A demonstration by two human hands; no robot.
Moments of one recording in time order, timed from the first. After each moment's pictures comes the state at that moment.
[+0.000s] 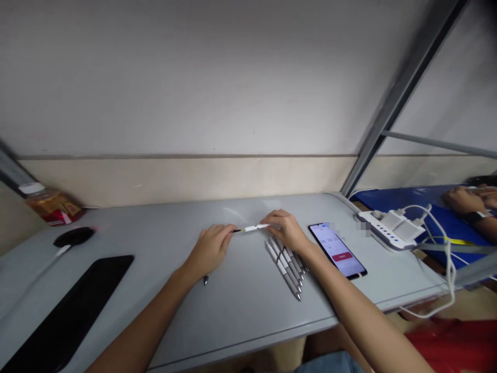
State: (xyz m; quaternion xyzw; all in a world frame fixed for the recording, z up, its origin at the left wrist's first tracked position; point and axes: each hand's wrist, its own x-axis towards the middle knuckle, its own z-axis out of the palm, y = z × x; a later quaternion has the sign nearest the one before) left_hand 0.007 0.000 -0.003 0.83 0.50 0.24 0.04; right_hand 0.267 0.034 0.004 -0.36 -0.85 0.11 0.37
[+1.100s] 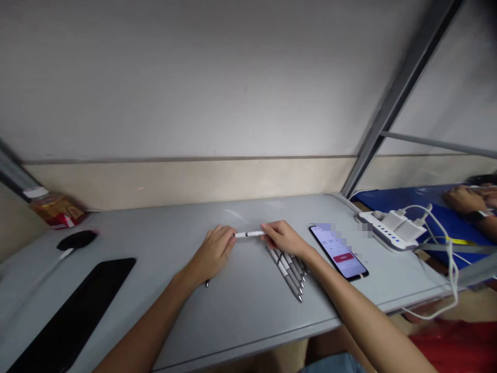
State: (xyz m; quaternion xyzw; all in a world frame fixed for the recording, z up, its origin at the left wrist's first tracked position) left_hand 0.011 -0.007 0.007 0.86 0.46 0.24 0.06; right_hand 0.253 0.020 0.011 -0.39 -0.78 0.37 0.31
